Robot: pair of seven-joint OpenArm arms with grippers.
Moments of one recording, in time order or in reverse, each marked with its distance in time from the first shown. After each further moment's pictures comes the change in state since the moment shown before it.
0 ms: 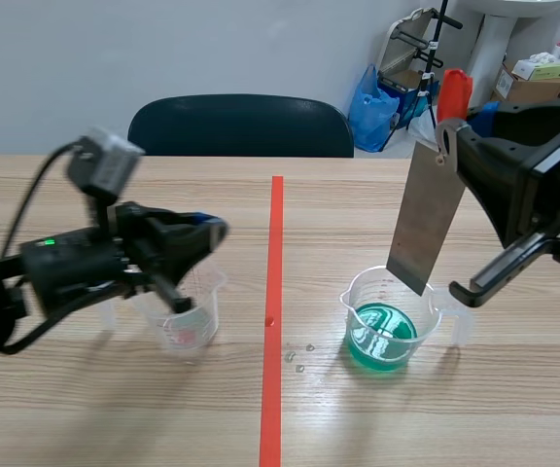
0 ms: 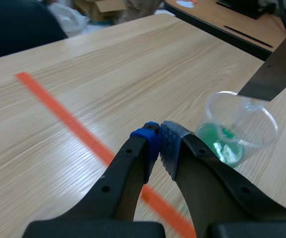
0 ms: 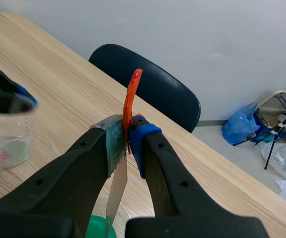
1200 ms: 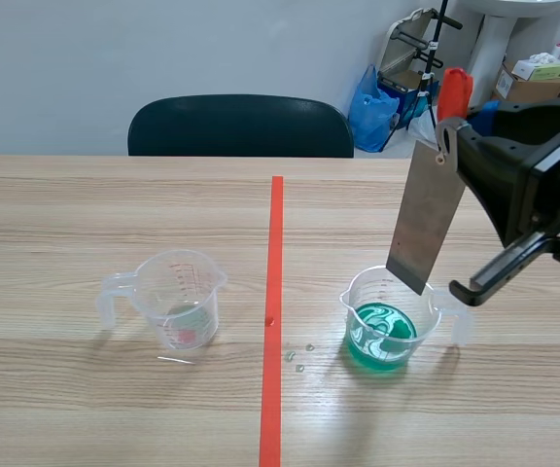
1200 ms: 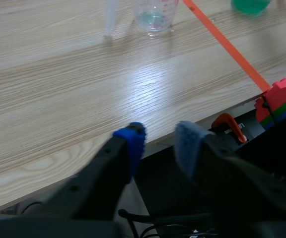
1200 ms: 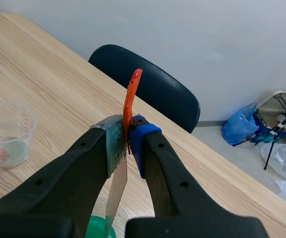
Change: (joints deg) left arm 79.9 8.6 -53.1 7.1 28.8 -4.1 -44.2; right arm 0.0 0.0 0.0 0.0 0.0 0.0 0.0
